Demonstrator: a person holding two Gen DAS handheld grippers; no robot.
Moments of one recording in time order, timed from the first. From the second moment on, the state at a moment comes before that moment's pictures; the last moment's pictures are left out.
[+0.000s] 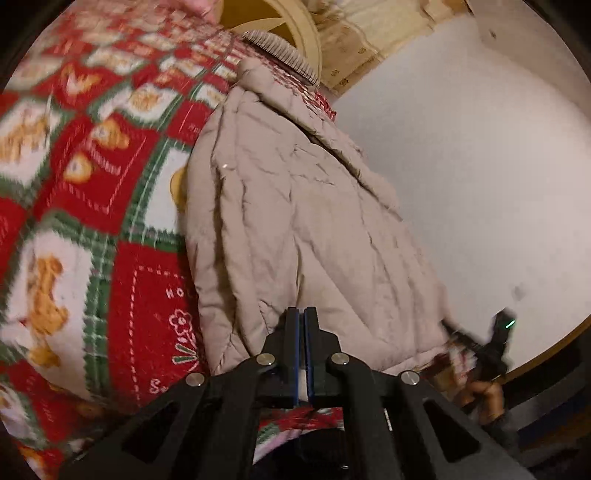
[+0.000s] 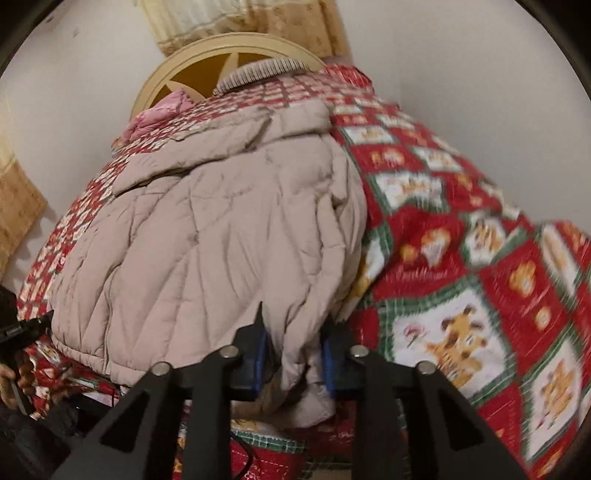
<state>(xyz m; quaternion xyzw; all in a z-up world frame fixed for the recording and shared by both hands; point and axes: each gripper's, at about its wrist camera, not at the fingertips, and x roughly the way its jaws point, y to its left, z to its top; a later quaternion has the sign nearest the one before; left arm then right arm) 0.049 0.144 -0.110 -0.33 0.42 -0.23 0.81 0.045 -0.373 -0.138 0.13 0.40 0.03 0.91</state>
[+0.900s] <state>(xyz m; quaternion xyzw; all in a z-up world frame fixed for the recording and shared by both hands) 0.038 0.168 -0.087 -0.26 0.39 -0.16 0.87 0.025 -0.372 -0.101 0.17 0.36 0.05 0.92</state>
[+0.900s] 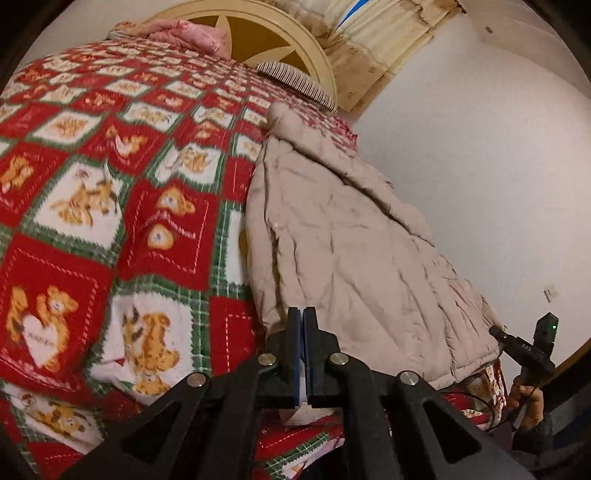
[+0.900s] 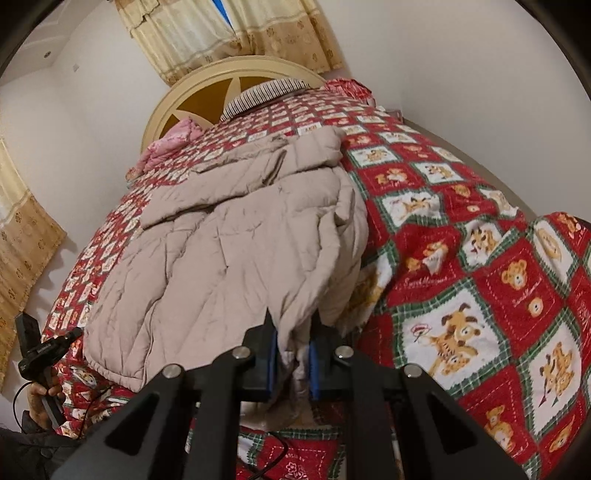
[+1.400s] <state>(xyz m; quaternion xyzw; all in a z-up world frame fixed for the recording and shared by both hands) 0.043 0.147 -0.085 -0.24 0.42 -0.17 0.86 0.026 -0.374 -0.114 0.18 0.38 0.05 0.91</state>
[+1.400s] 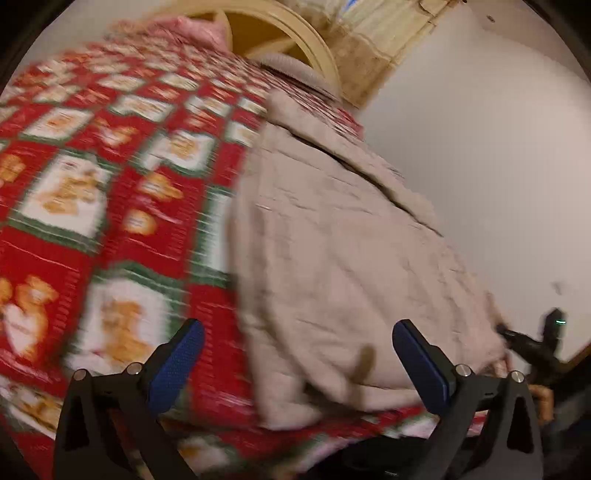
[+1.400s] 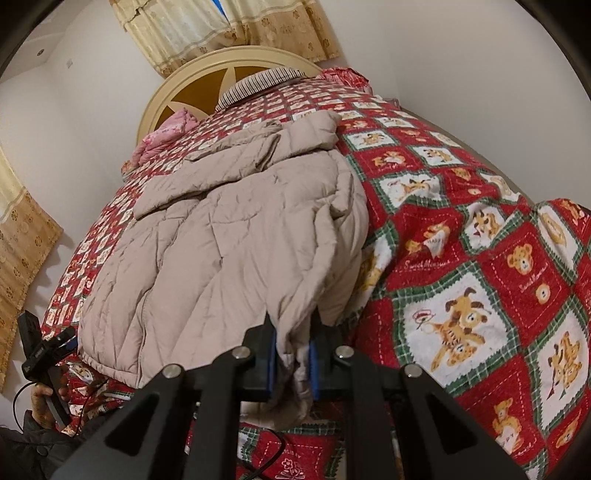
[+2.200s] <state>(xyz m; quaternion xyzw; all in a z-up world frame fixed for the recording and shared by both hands) 0.047 0.161 -0.096 -0.39 0.38 -0.23 0.81 0.026 -0.376 -0.124 0.20 0.38 0.05 0.90</state>
